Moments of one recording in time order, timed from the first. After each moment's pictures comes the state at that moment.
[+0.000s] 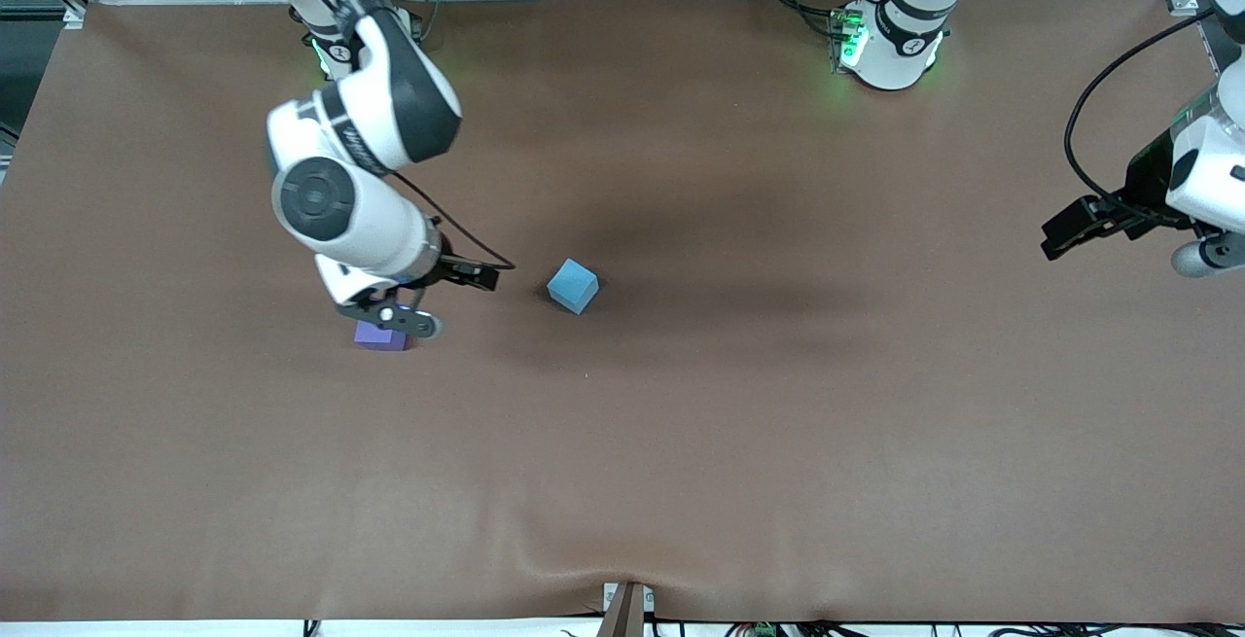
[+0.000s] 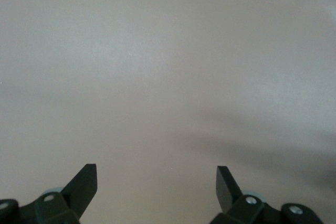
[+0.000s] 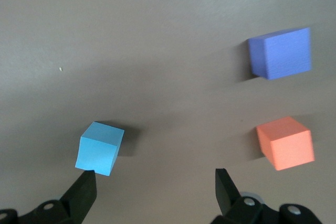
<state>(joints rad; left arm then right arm) 0.05 0.04 -0.14 -1.61 0.04 1.71 -0.33 0.49 0.38 -0.03 -1.65 0.14 1.90 0.69</state>
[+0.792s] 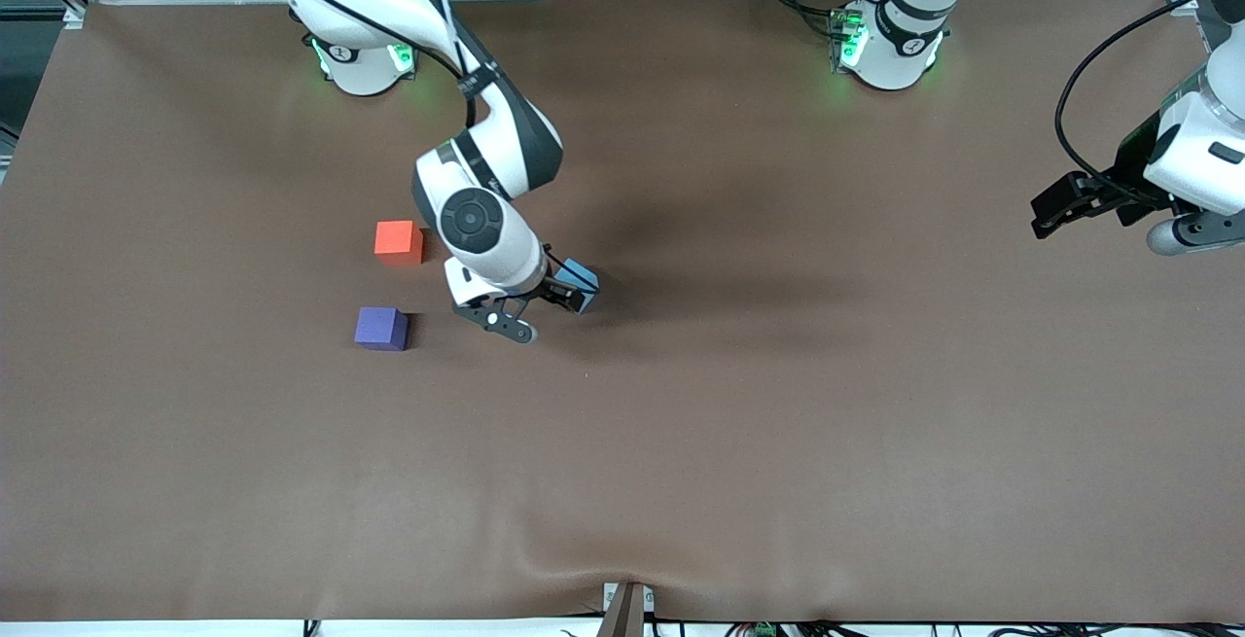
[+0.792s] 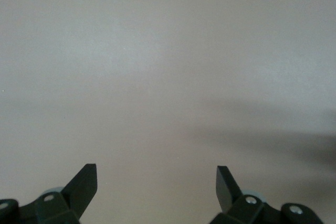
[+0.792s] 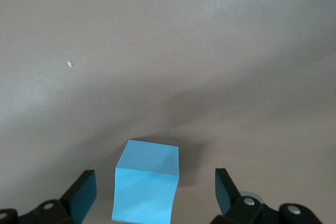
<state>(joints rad) 0.05 0.01 -0.16 -1.61 0.04 1.67 -0.24 0.63 0.58 -0.03 -1.70 0.17 2.23 0.95</state>
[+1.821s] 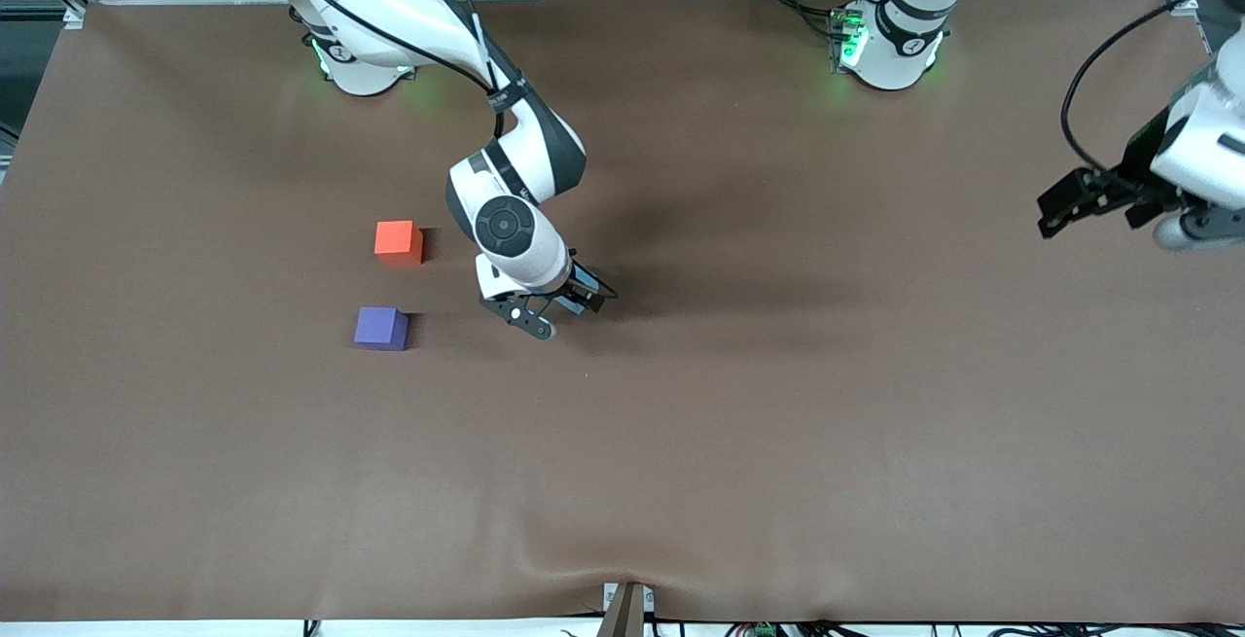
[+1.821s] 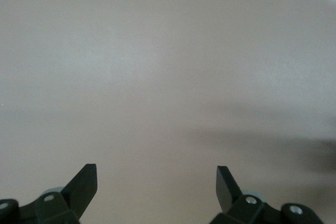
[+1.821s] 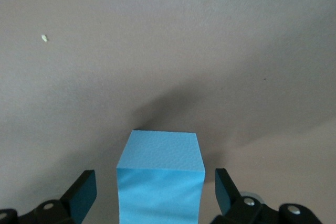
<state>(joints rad) 0.06 0.03 -0.16 -1.61 0.04 1.71 -0.20 0.68 0.65 -0.03 -1.70 0.21 2.29 1.05</state>
